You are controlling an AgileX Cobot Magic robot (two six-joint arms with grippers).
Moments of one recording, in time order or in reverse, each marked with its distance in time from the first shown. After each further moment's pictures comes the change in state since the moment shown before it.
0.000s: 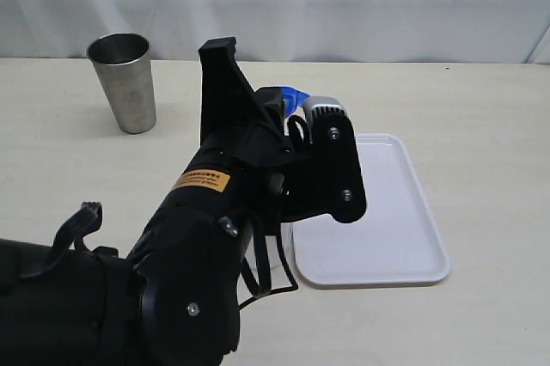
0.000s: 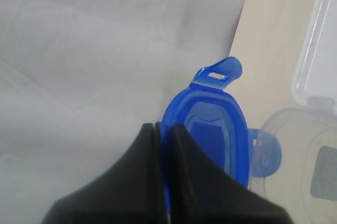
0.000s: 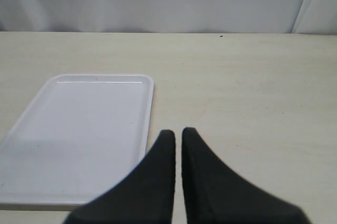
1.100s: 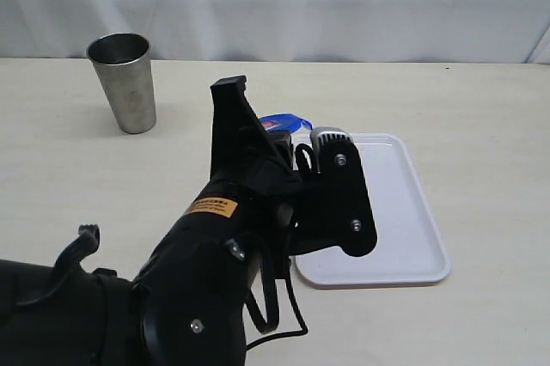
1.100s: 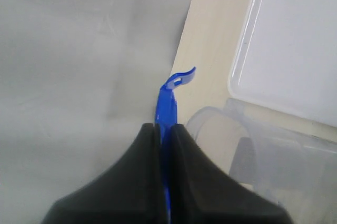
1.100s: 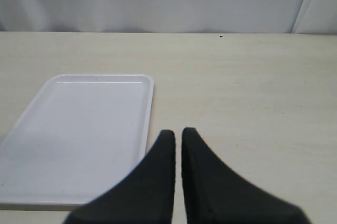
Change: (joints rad) left arm -0.043 0.000 0.000 -0.139 0.094 0.013; right arm 0.000 0.000 0.000 0.000 0.000 0.000
